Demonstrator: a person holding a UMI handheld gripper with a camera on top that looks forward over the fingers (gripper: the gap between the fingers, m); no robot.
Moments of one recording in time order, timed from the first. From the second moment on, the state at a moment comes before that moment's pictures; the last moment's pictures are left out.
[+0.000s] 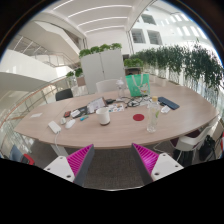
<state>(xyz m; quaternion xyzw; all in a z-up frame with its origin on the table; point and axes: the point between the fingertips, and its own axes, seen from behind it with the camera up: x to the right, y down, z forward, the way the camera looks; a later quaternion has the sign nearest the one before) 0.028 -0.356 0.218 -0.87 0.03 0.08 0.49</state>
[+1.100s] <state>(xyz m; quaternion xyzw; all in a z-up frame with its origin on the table) 0.248 -0.009 0.089 -0.76 0.04 -0.03 0.65</state>
